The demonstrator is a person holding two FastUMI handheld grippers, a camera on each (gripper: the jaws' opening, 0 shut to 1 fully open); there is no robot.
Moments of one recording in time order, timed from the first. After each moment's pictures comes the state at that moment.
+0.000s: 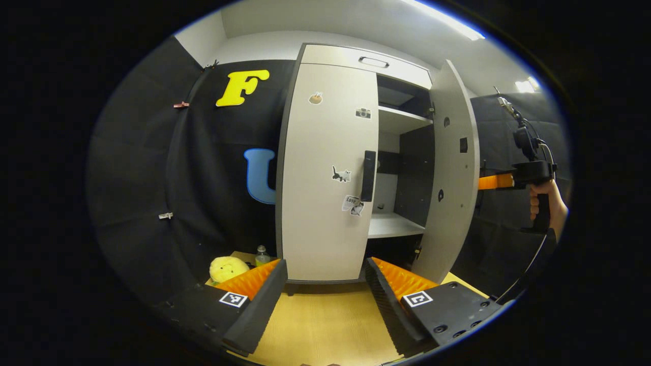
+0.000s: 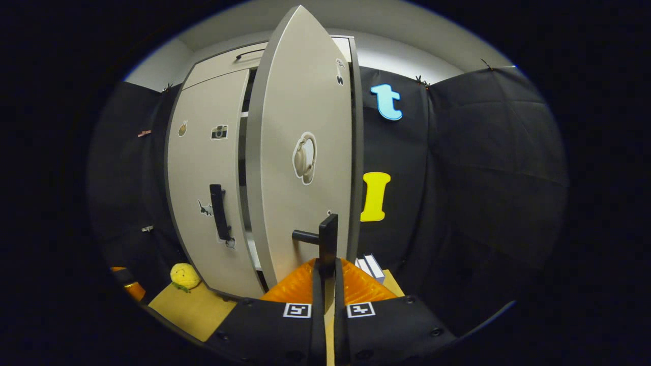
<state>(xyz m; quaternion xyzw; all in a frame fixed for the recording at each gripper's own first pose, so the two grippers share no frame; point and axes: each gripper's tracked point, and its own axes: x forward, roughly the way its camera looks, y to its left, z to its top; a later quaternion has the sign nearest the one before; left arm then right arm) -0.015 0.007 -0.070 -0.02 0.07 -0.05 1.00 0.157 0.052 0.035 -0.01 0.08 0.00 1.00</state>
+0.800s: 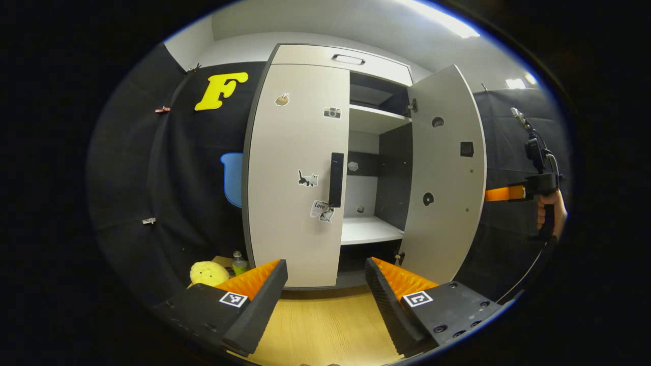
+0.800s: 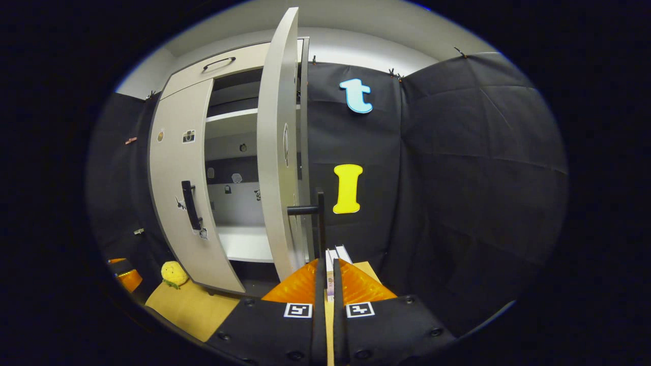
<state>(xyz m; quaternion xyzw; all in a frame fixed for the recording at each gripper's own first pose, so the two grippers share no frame) 0.006 -0.054 -0.059 -0.01 0.06 -0.08 0.99 0.118 -0.012 0.025 0.00 0.08 -0.04 1.00</state>
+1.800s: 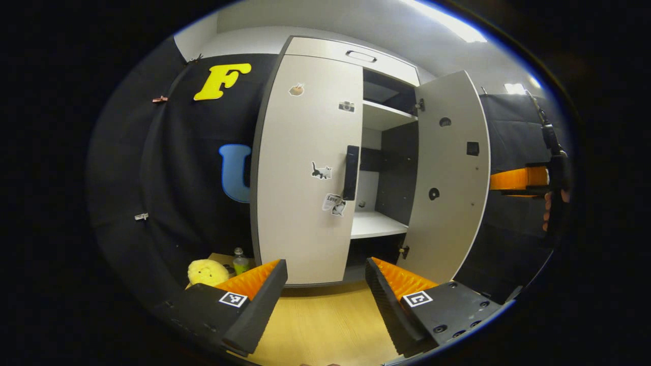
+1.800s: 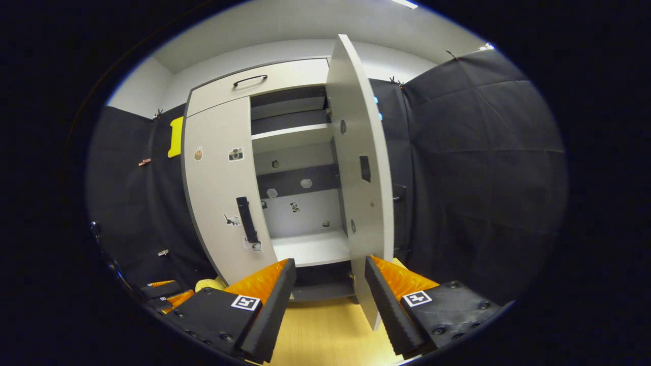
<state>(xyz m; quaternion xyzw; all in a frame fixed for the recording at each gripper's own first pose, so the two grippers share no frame) 0.018 0.003 -0.073 -0.03 0.08 -0.10 0.99 0.072 0.123 0.039 0.06 0.05 -0.01 1.00</state>
